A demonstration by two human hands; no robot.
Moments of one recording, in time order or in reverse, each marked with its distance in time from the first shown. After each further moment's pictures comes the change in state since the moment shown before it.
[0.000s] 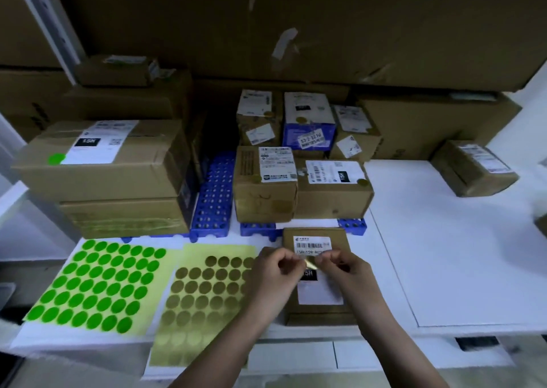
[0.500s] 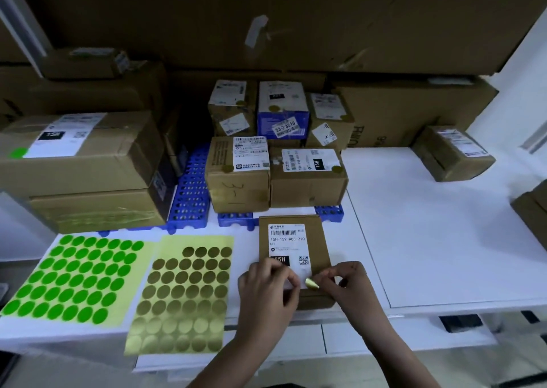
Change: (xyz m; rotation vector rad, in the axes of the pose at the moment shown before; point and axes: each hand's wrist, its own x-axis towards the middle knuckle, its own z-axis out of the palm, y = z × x) left_hand -0.036 -0.029 0.055 0.630 0.236 0.474; right_hand -0.012 0.057 -0.054 -0.263 0.047 0.020
